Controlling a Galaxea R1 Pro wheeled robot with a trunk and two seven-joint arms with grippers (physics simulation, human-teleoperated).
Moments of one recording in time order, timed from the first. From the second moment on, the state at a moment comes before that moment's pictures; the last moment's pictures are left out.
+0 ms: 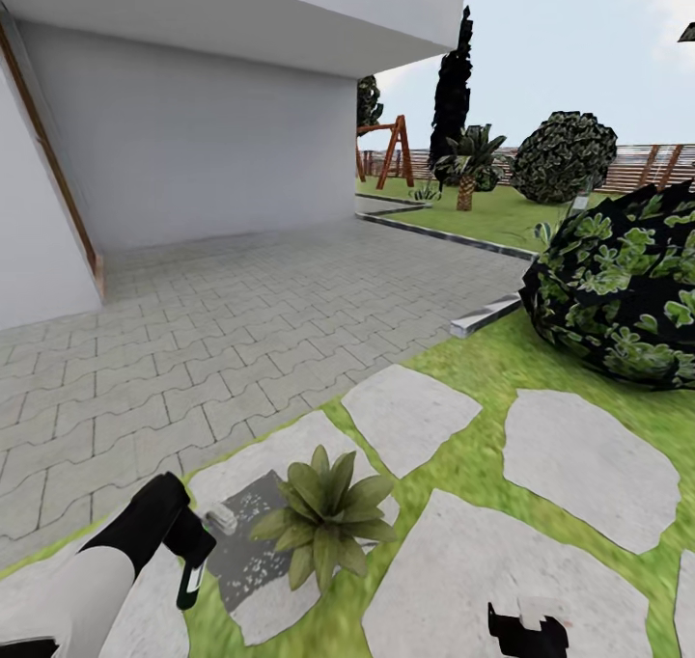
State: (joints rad) left arm -0.70 0.13 0.07 -0.55 -0.92 0.70 -0.91; right arm -0.40 -0.04 -0.50 -0.21 0.44 -0.34 -0.11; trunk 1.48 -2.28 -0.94
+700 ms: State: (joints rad) left arm -0.65 0.14 0.07 -0.54 -0.92 0.70 -0.92; right arm -0.40 -0.04 -0.50 -0.21 0.44 -0.34 -0.11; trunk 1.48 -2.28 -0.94
